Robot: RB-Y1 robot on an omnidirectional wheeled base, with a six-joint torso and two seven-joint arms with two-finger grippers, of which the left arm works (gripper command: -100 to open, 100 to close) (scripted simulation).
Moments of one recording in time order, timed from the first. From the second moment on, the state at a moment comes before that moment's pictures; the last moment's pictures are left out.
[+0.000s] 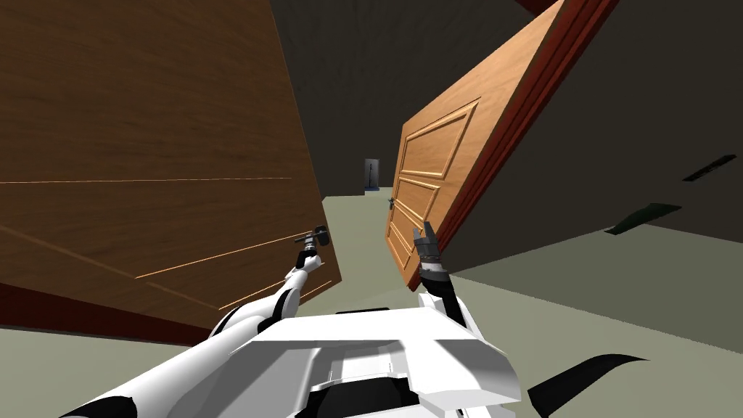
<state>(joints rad) -0.50 0.18 0.41 -0.53 0.29 -0.52 -0.25</state>
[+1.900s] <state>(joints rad) -0.46 0.28 0.48 -0.52 0.30 -0.52 -0.20</state>
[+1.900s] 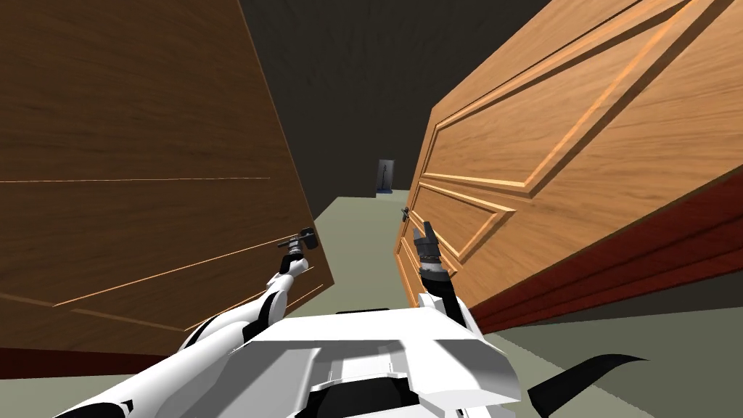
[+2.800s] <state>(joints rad) -0.45 0.31 0.56 -0.50 0.34 -0.53 -0.24</state>
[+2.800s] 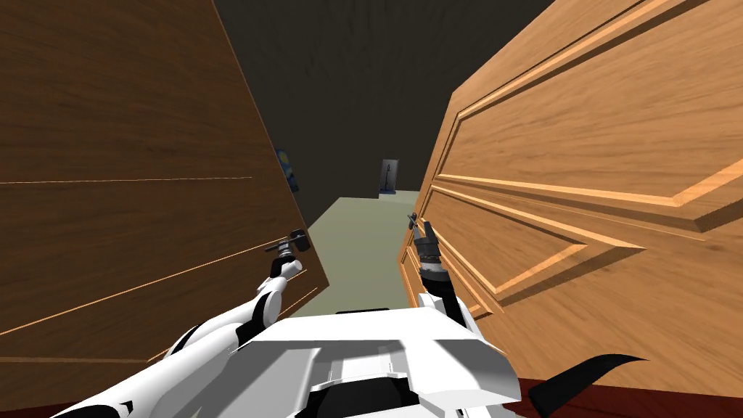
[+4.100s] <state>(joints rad) -0.43 0.35 0.67 -0.51 0.39 -0.54 -0.31</state>
